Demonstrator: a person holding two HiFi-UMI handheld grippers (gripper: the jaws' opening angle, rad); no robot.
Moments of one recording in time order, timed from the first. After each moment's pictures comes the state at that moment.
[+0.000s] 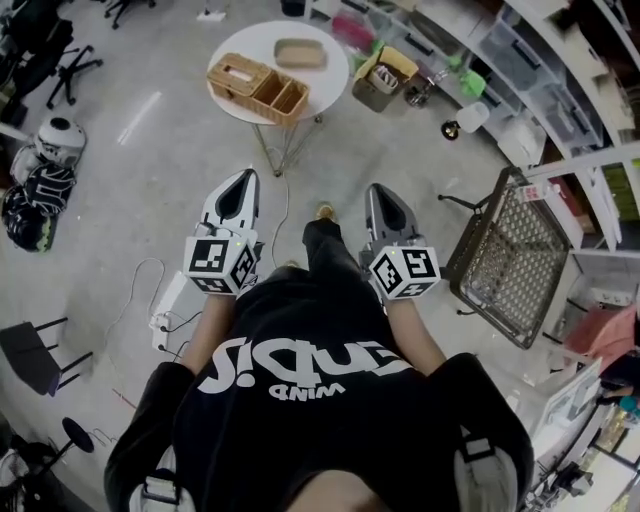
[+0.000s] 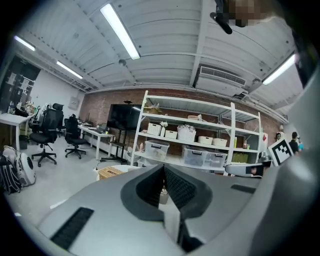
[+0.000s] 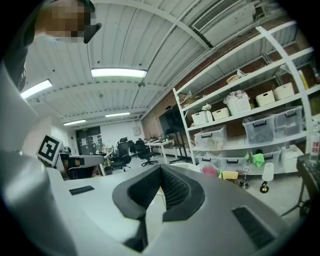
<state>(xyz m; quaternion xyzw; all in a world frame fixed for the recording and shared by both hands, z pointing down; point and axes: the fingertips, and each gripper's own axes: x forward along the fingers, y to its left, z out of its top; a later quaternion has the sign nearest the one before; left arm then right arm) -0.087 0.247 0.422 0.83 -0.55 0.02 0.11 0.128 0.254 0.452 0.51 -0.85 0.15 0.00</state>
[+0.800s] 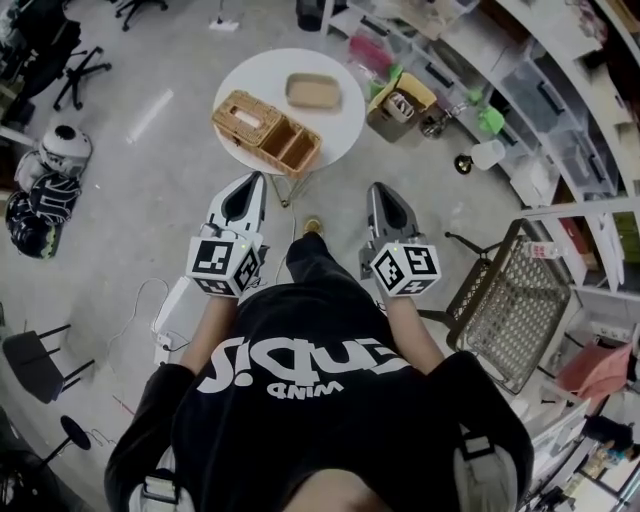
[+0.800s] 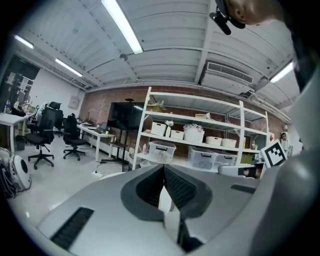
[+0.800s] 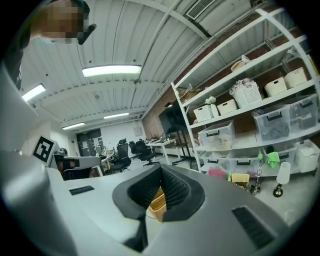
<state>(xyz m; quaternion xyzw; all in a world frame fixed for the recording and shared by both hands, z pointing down) -0.101 0.080 0.419 0.82 -0.56 0.02 0.11 0.104 0.066 0.457 0.49 -0.85 0.17 -0.01</state>
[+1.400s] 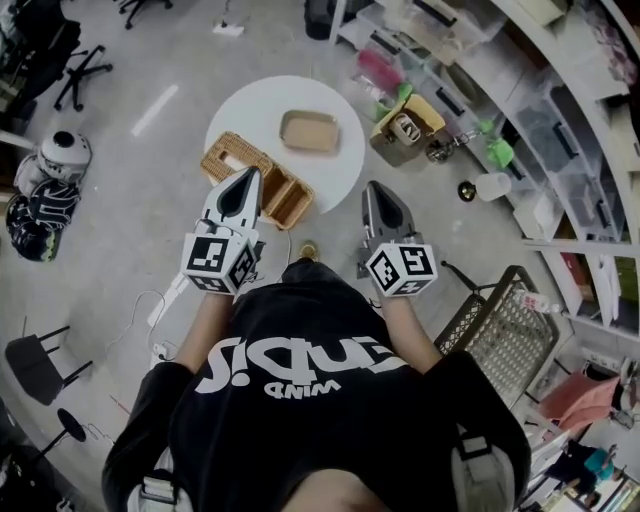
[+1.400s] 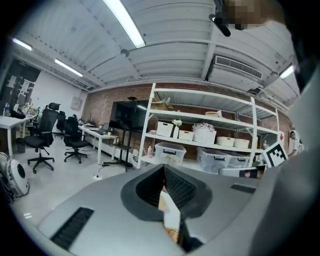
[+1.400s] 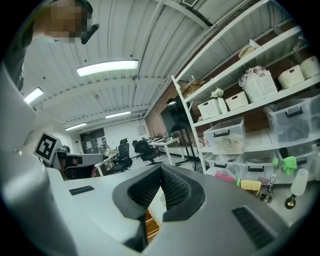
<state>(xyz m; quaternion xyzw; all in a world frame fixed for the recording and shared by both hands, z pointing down) -0.103 -0.090 0.405 0.81 -0.58 0.02 0.12 0.097 -0.107 0.451 0.46 -0.87 0.17 0.00</state>
